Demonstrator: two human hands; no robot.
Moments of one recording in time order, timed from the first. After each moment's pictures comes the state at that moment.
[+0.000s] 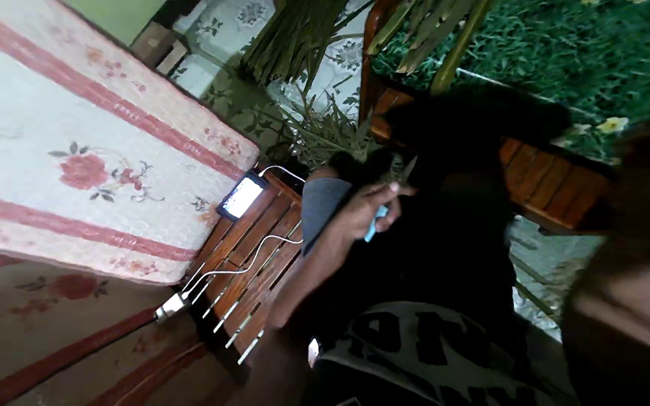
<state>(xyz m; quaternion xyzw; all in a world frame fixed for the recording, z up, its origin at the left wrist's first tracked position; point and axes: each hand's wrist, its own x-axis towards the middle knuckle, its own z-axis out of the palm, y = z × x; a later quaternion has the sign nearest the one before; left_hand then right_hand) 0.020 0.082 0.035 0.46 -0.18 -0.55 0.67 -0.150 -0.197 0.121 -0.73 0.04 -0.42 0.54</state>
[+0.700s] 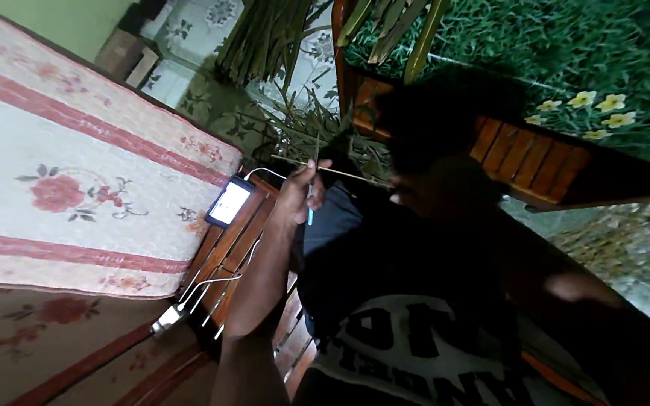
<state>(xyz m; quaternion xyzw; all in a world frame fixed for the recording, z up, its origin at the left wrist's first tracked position) 0.086 0.140 0.047 0.49 -0.08 -0.47 0.73 -0.097 -0.100 0.093 -0.94 0.06 0.12 0.33</state>
